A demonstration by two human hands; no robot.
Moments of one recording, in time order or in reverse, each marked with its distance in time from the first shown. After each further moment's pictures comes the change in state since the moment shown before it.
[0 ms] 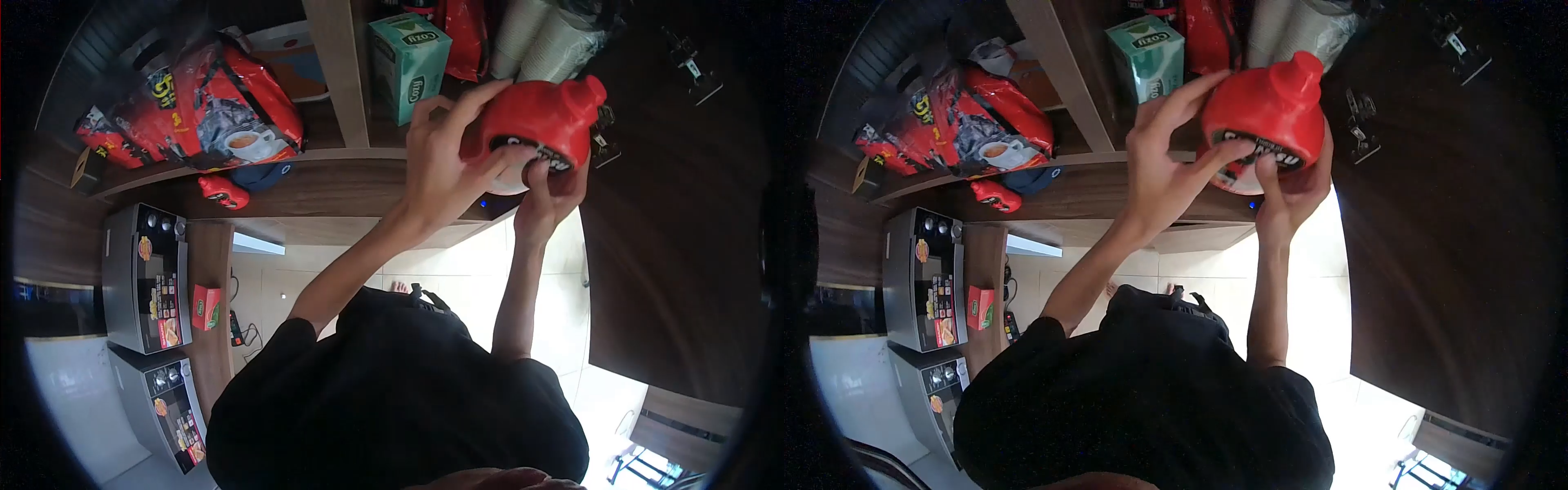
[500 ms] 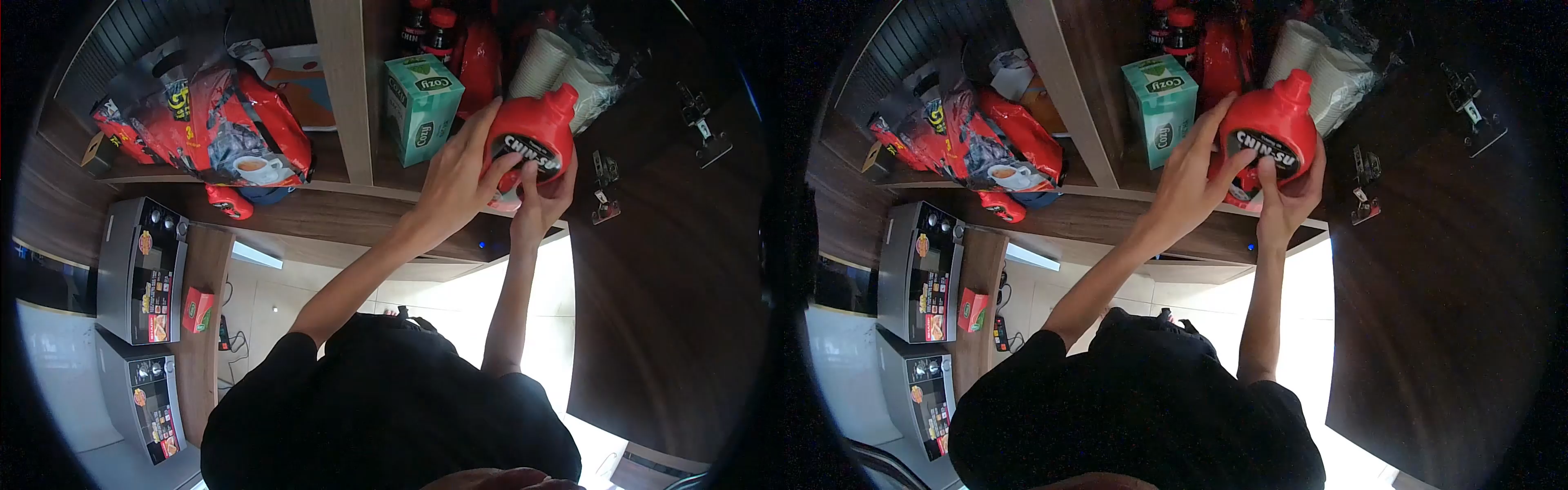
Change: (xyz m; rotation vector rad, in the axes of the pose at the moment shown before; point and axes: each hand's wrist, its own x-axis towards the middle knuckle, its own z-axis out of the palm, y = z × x) left_hand 0.027 -0.048 0.031 0.122 -0.030 0.013; right_hand 0.047 0.054 0.006 0.004 -0.042 0.008
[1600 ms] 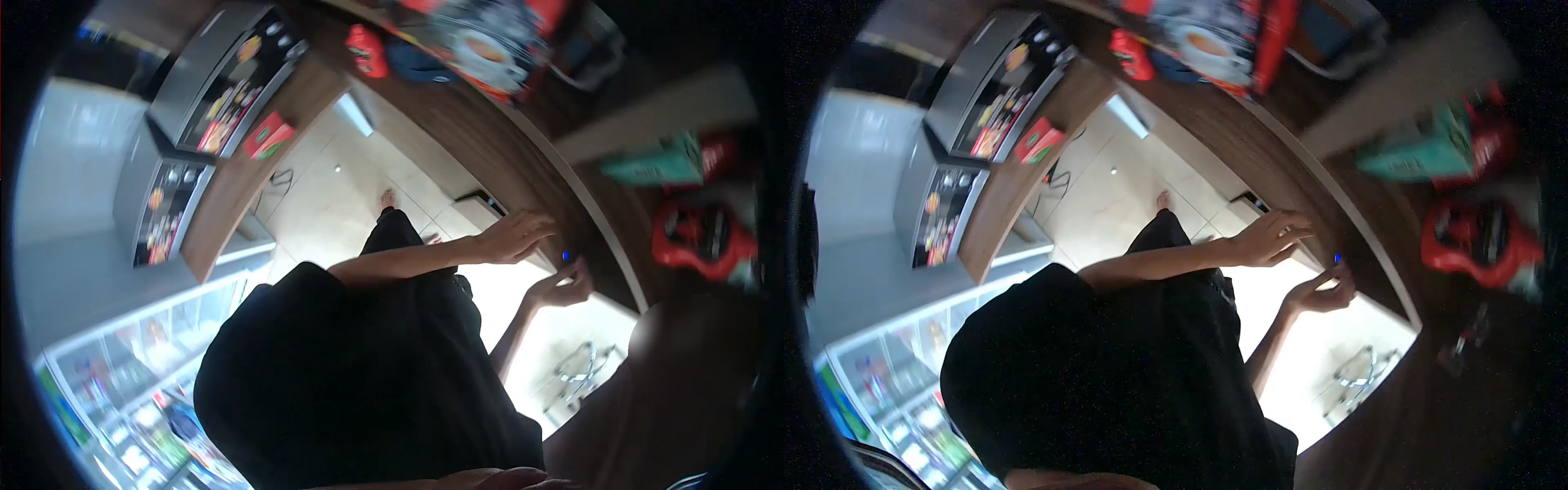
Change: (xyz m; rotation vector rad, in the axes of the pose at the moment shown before) left_hand -0.252 -0.106 0.019 0.334 -0.154 -0.134; right_hand -0.193 0.097 -0.064 -0.840 -0.054 -0.152
